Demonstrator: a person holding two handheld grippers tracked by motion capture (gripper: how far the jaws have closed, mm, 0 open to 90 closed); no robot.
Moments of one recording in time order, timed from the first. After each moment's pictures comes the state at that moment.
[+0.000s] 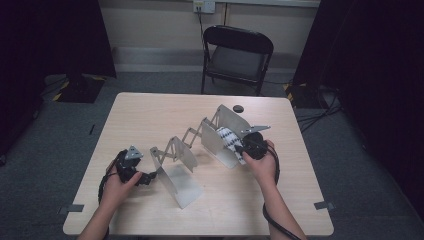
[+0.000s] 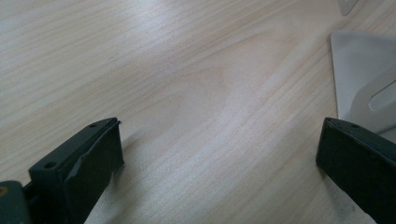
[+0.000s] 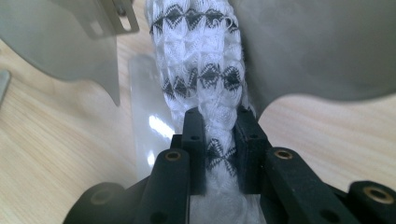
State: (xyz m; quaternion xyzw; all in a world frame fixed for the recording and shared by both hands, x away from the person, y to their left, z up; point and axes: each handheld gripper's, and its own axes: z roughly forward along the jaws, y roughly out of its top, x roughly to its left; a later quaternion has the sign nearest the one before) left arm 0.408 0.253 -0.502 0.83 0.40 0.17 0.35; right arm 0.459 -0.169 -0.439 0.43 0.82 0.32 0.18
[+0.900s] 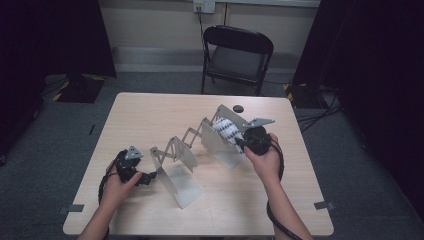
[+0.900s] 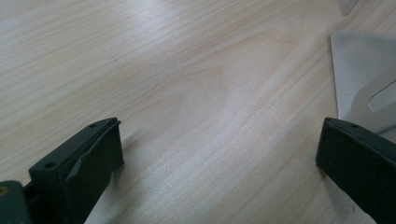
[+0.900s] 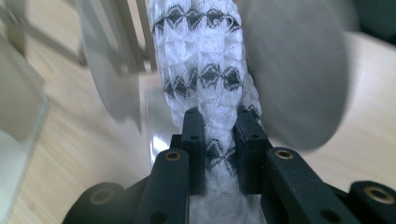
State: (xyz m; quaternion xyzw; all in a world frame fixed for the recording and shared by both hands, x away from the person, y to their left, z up) left arm 0.408 0.253 -0.502 0.83 0.40 0.17 0.35; right arm 0.447 -0.165 -0.383 0.40 0.82 0.36 0.21
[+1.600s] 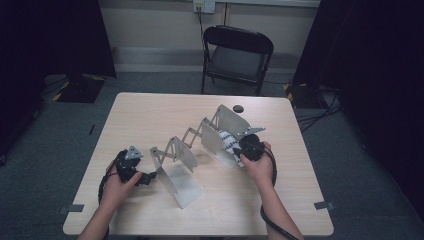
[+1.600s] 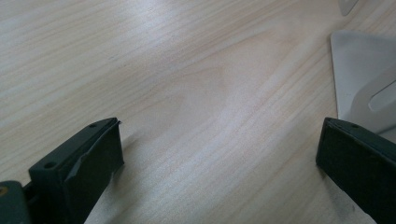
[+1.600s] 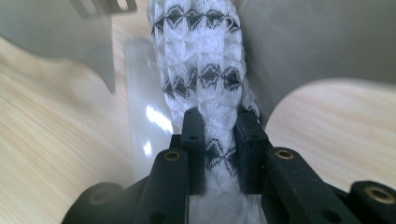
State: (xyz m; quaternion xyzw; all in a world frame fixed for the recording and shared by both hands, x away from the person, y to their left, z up) left arm 0.408 0.253 -0.502 0.83 0.40 0.17 0.35; right arm 0.460 -0.163 -0.450 0.43 0.83 0.30 0.17
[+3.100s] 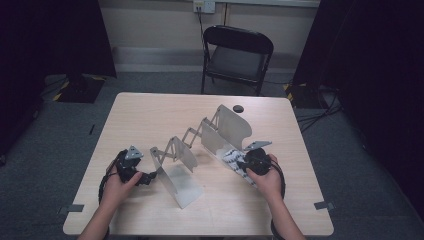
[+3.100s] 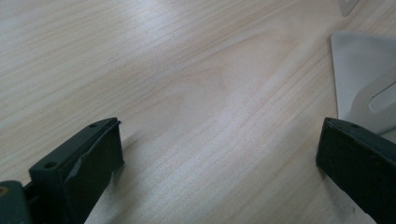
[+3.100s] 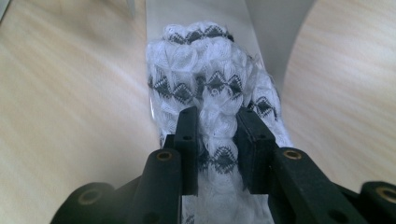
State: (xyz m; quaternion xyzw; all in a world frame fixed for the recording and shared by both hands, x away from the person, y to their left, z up) left arm 0.408 0.253 -0.502 0.83 0.40 0.17 0.35; right arm 0.426 -0.187 -0.468 0.40 0.85 0.31 0.16
